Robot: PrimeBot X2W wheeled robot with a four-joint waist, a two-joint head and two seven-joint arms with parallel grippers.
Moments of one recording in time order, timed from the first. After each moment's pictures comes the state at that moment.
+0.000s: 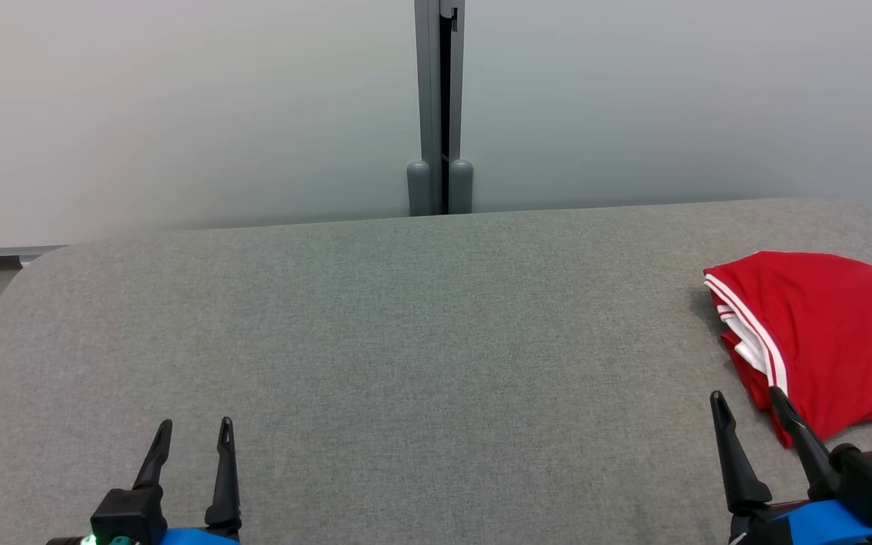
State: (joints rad) left arm 0.03 0.24 -0.21 0.27 -0.30 0.07 -0.26; right arm 0.11 -0.06 -0.06 -0.05 0.15 0.13 -0.03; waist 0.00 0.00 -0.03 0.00
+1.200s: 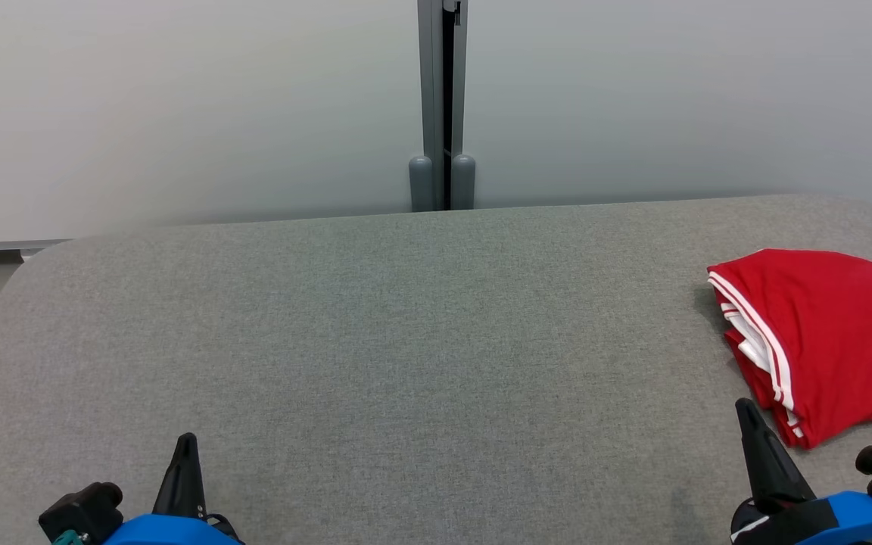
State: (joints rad) left arm 0.03 0.18 -0.14 0.30 -0.65 0.02 -0.16; right arm 0.08 -0.06 -0.06 0.06 0.54 0.13 0.01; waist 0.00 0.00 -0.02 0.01
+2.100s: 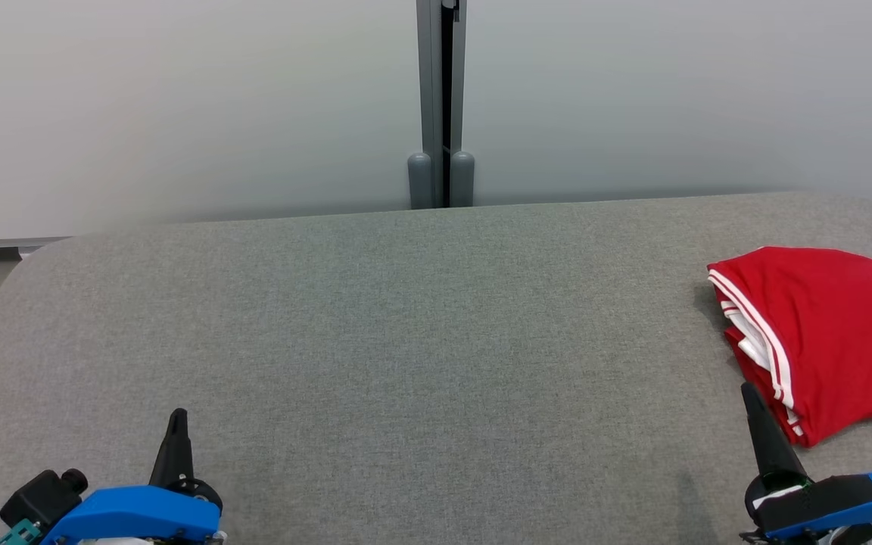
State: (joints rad) left arm -0.02 0.13 -0.05 0.28 -0.99 -0.03 -0.06; right arm 0.02 -0.06 -0.08 0.12 0.92 0.13 0.04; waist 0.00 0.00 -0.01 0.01
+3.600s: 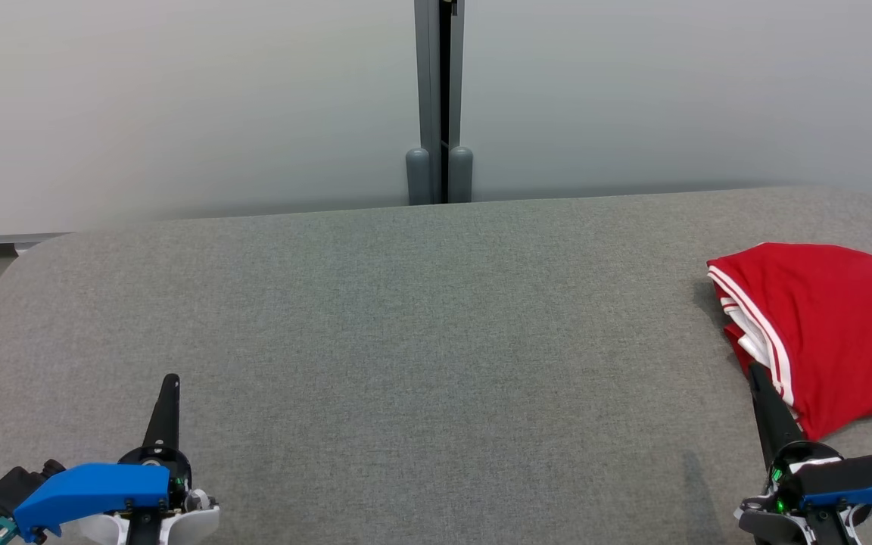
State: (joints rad) left arm -0.07 0.08 0.06 0.26 -1.40 -0.10 0.05; right arm -0.06 -0.05 -0.10 0.20 1.37 0.13 0.09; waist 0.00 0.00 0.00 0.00
